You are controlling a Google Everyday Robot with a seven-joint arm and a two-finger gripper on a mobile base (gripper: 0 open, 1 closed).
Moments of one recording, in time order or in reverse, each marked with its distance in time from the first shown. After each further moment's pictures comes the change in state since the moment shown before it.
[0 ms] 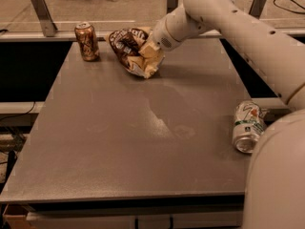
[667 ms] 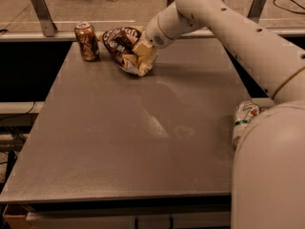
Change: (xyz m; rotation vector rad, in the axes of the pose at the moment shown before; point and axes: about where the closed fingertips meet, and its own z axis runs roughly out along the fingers) arm -0.019 -0.003 0.018 -0.017 -0.018 -0.004
